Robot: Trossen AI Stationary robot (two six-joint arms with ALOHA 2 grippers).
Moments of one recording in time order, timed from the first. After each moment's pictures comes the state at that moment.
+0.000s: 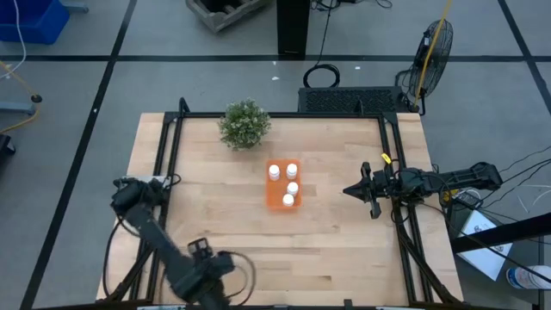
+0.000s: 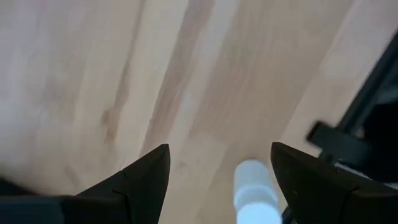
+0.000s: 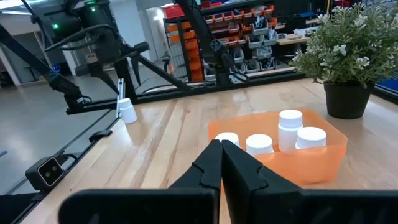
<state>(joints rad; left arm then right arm) -0.83 1.98 1.77 -1.44 -0.10 -1.21 0.15 0.12 0.02 0.07 0.08 0.19</state>
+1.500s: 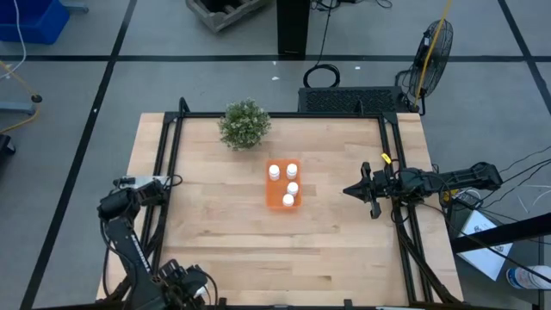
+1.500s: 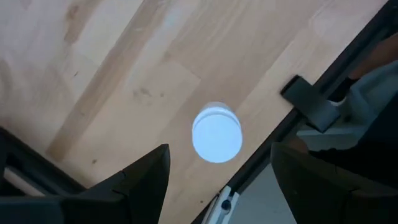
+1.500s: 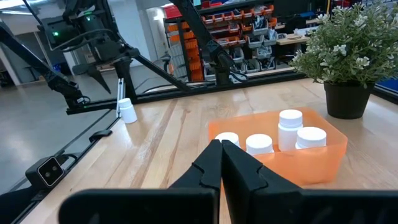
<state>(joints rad) -1.06 1.98 1.74 -1.39 -0.13 -1.74 0.15 0.12 0.02 0.07 0.08 0.19</state>
